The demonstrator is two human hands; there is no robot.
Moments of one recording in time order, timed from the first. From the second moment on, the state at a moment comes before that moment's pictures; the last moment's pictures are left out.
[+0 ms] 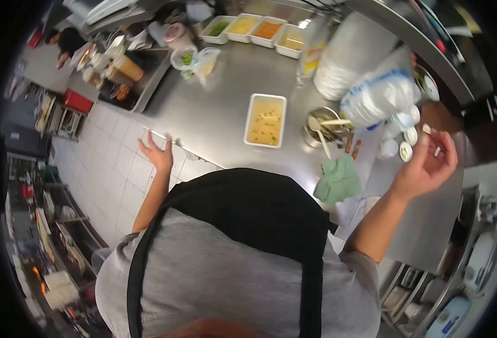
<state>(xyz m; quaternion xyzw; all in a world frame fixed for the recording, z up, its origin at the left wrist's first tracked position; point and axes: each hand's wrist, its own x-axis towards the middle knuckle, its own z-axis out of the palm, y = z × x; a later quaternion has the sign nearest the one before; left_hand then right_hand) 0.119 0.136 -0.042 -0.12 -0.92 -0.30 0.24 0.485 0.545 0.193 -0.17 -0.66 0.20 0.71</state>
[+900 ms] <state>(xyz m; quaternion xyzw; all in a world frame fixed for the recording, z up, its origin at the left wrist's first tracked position) 0.032 -0.136 -0.055 0.07 -0.85 -0.49 0.18 -0.223 0.239 0.096 0.09 -0.88 0.38 0.27</state>
